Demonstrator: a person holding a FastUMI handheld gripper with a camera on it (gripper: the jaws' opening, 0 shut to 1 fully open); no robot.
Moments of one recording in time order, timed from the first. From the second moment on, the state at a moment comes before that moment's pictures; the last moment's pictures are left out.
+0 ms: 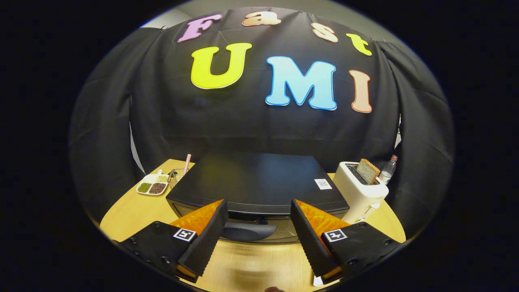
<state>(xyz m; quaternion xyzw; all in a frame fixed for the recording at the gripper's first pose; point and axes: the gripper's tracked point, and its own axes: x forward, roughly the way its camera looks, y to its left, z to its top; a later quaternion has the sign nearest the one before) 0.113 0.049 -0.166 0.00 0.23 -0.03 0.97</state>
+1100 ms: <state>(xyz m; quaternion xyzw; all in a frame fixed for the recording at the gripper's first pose) 0.116 0.065 -0.205 0.03 0.28 -0.02 0.96</state>
